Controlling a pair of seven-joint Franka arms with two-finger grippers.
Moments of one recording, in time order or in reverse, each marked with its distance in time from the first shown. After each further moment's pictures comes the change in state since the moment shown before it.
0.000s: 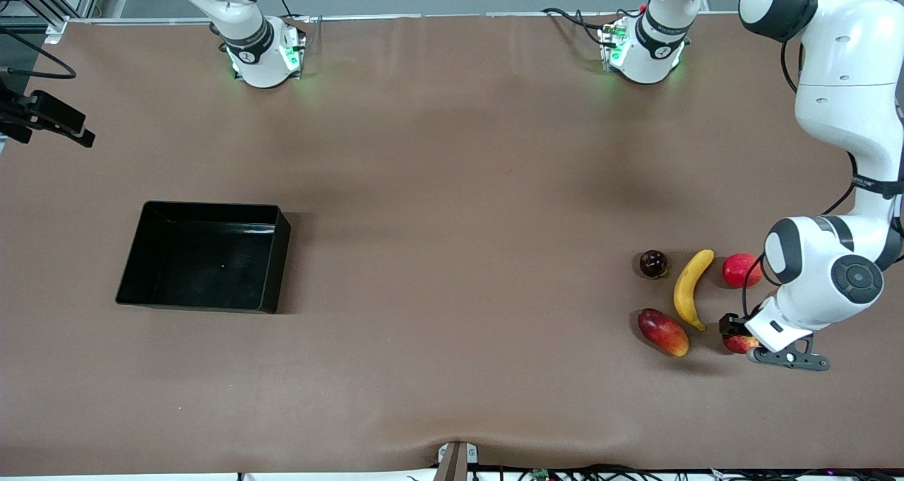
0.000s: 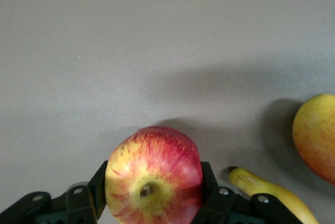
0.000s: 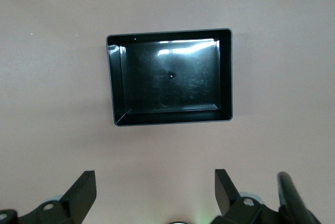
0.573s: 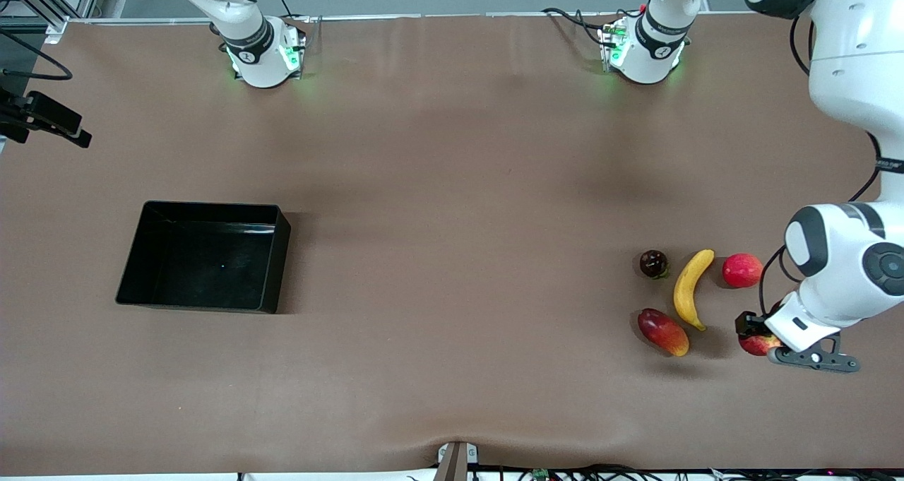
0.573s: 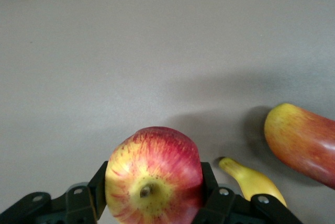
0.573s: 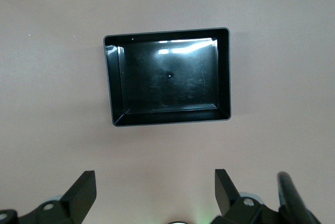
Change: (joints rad) left arm -0.004 -0.109 -0.009 0.005 -0.002 -0.109 -0.012; right arm -0.006 0.001 -0.002 0.000 0.000 0.000 0.000
